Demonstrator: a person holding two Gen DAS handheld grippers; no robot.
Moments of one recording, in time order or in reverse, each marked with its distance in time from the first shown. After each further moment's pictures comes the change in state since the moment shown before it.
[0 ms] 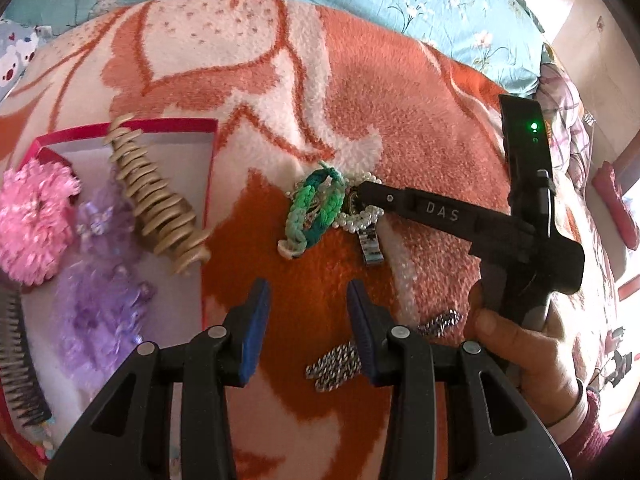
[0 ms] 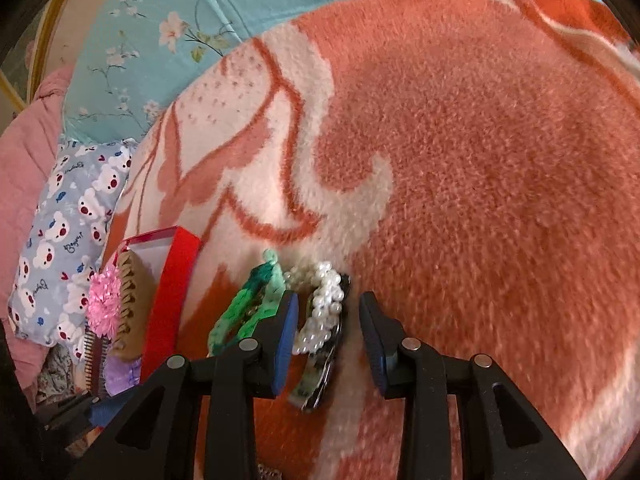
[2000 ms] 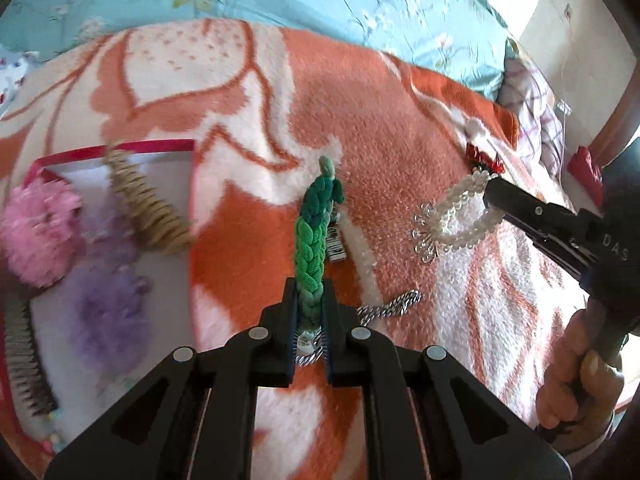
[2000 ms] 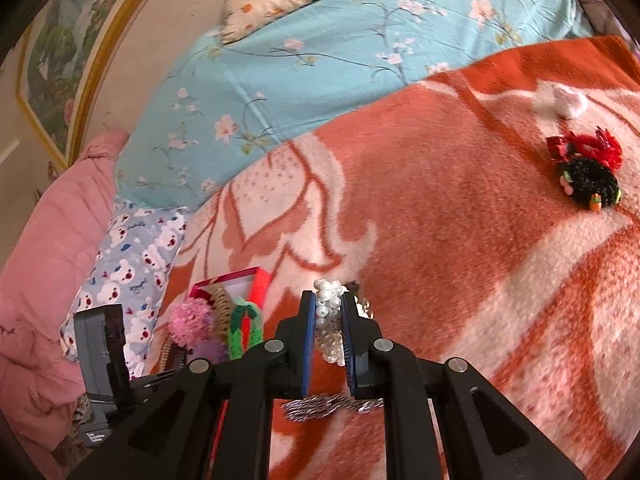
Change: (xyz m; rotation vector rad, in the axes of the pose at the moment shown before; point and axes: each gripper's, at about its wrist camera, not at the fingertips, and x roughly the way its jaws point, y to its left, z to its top) left arm -0.045 -0.012 -0.018 0.061 -0.051 -0.062; right arm -0.158 0.013 -0.045 0.044 -0.259 0.094
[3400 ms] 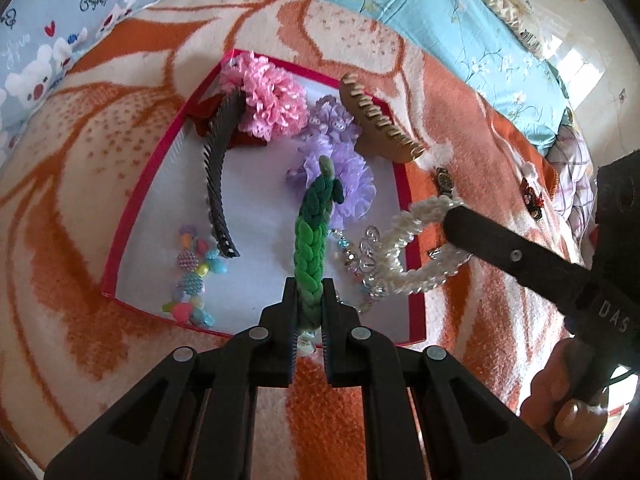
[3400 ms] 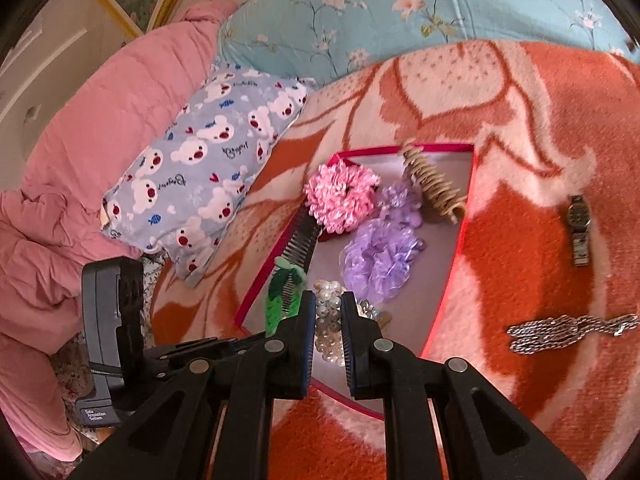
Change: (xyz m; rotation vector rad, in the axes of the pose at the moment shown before) left arm -0.069 0.132 -0.100 -0.280 -0.006 0.087; right arm 0.084 0.177 -0.112 -0.254 0.283 0.191
